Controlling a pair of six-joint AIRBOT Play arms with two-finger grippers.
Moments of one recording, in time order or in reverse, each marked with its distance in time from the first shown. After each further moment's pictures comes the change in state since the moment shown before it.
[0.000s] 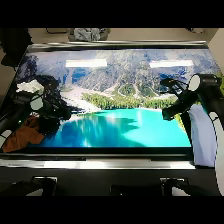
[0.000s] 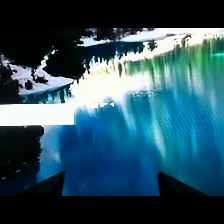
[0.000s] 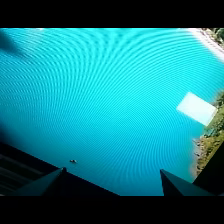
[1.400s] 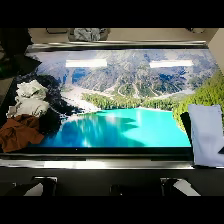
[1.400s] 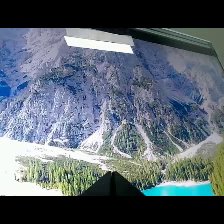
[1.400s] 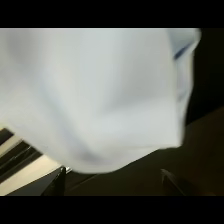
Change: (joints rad) left arm 0.400 0.089 0.378 -0.813 0.117 0.455; right arm -1.054 0.164 -0.212 -0.005 0.032 0.098
